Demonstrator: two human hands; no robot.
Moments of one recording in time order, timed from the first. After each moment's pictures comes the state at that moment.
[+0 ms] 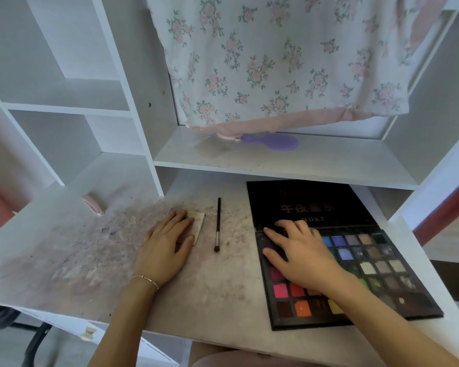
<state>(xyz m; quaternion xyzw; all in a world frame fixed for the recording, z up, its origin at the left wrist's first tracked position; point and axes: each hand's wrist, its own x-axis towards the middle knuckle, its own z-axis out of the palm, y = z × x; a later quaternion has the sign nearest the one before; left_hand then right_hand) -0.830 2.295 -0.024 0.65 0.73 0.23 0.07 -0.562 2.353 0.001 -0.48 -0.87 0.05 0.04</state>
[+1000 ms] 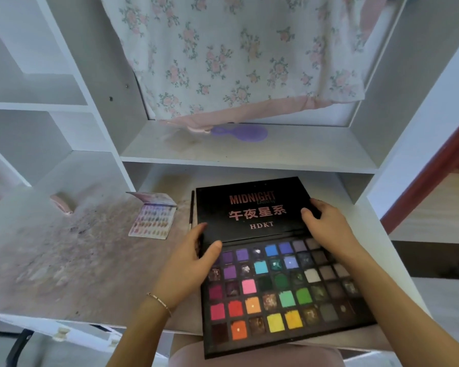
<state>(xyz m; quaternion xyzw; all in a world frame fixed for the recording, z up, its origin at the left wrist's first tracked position) -0.719 2.270 0.017 0.53 0.67 0.37 0.38 -0.489 2.378 0.016 -0.65 -0.65 0.27 0.29</state>
